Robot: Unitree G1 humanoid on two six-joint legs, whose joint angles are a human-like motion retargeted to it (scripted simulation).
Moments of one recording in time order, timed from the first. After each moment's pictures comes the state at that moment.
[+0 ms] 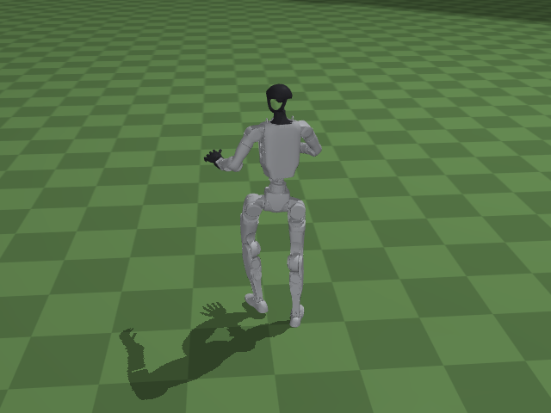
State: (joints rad) left arm -0.05 0.58 -0.15 0.22 0.40 -0.10 0.41; right arm -0.37 -0.66 0.35 0.39 -0.32 -0.18 -0.37; waist 0.32 -0.05 0.11; left_leg -0.23 0.07 0.46 0.55 -0.29 0.02; right_leg 0.13 -0.15 -0.26 0.12 -0.33 0.11
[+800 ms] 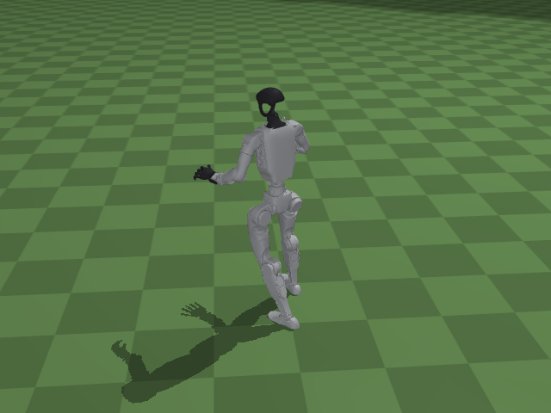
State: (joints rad) left arm -0.01 0.56 -0.16 0.27 0.43 -0.12 0.43; right arm -0.28 -0.65 0.32 0.42 -0.29 -0.23 -0.37; waist 0.01 0.00 0.09; left_leg 0.15 -0.03 0.18 0.23 -0.39 -0.12; right_leg -0.22 -0.18 -0.16 0.17 -0.09 0.11
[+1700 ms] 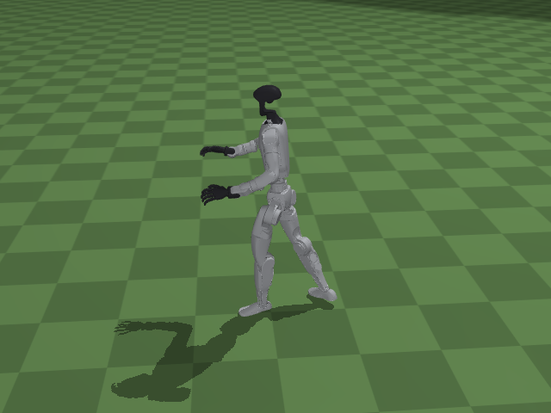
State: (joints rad) left arm 0.01 0.53 -0.07 0.27 0.43 -0.09 0.40; right arm -0.42 -0.59 0.34 0.48 -0.33 -0.18 -0.41; waist 0.24 0.03 0.07; left_leg -0.14 0.09 0.80 0.06 -0.13 -0.11; right_leg 0.27 -0.14 -0.46 0.21 -0.28 0.10
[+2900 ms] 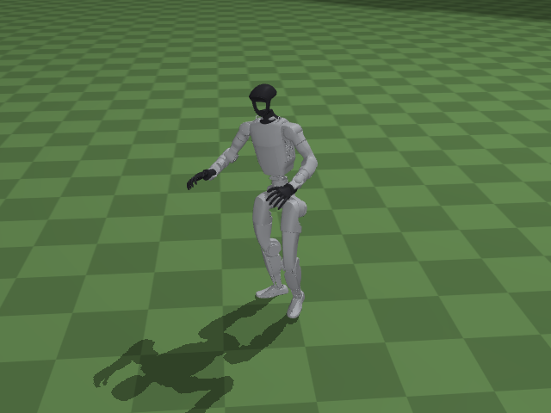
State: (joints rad) left arm -0.09 0.54 -0.16 0.29 0.32 -0.11 0.39; right arm -0.36 -0.66 0.31 0.40 -0.30 -0.17 -0.37; waist 0.16 0.01 0.09; left_leg -0.22 0.09 0.51 0.67 -0.29 -0.03; right_leg 0.07 -0.24 -0.40 0.11 -0.30 0.11
